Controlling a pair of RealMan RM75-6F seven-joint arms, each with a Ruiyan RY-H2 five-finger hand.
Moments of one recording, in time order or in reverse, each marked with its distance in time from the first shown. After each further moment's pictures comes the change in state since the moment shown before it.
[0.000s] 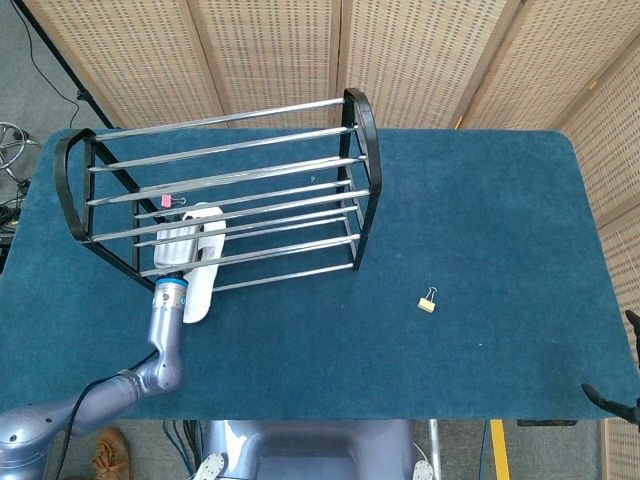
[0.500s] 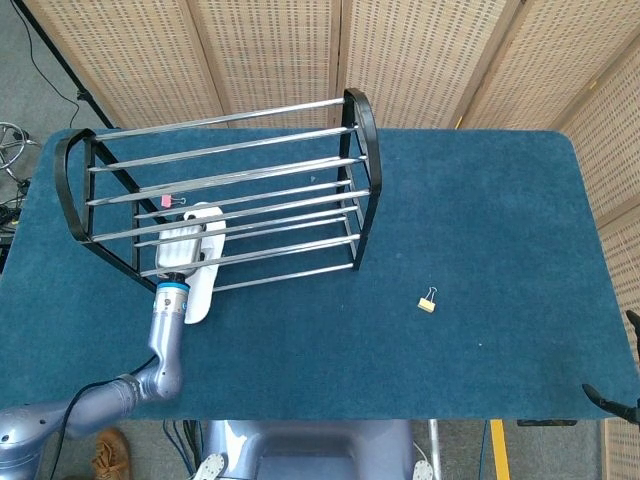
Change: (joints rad) left arm 0.007 0.024 0.036 -0.084 0.016 0.077 0.050; right arm -0.001 0.002 -0.001 -0.002 0.000 0.001 0.003
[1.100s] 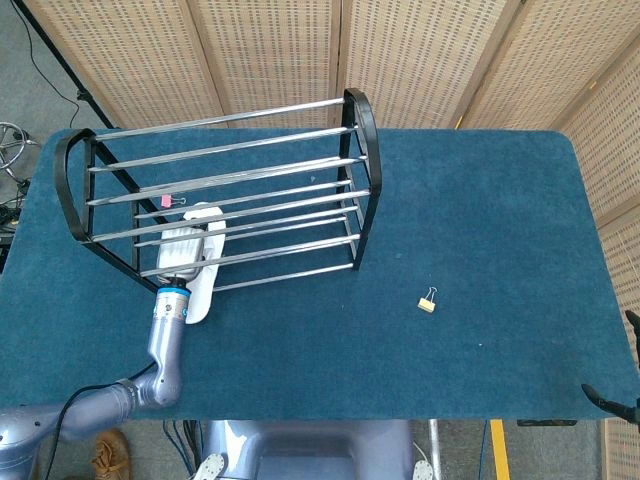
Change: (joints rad) left arm 0.008 0.019 0.037 -0.056 0.015 0.042 0.037; right arm 0.000 0.001 0.000 -0.003 0.003 -0.002 0.001
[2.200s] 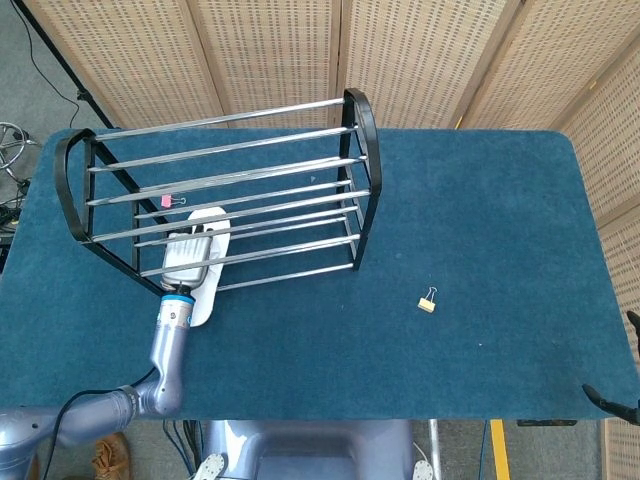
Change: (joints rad) left arm 0.008 0.008 0.033 -0.069 0.001 0.036 0.060; right arm -0.002 0.005 -0.002 -0.006 -0.001 0.001 0.002
